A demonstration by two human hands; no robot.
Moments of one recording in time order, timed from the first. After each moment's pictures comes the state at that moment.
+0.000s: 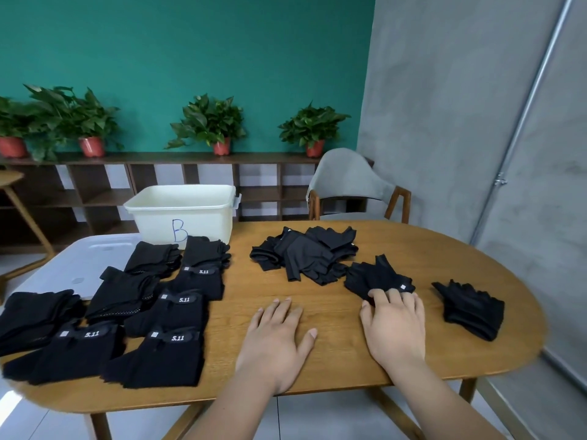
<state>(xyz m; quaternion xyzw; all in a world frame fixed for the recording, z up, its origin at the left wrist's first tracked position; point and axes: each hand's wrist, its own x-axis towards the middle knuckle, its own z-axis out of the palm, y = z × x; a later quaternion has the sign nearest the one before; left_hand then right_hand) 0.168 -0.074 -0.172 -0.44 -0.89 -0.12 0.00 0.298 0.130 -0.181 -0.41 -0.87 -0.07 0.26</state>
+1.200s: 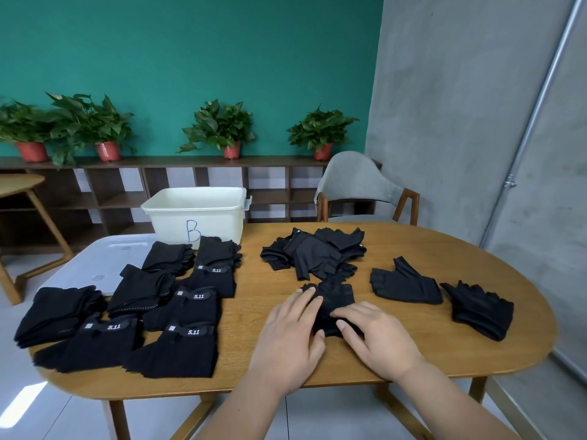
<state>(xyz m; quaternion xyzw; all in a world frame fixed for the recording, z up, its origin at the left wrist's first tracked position) 0.178 -0.083 -0.169 -0.51 -0.83 -0.19 0.11 0.304 0.105 -0.167 -0.10 -0.96 0.10 0.24</state>
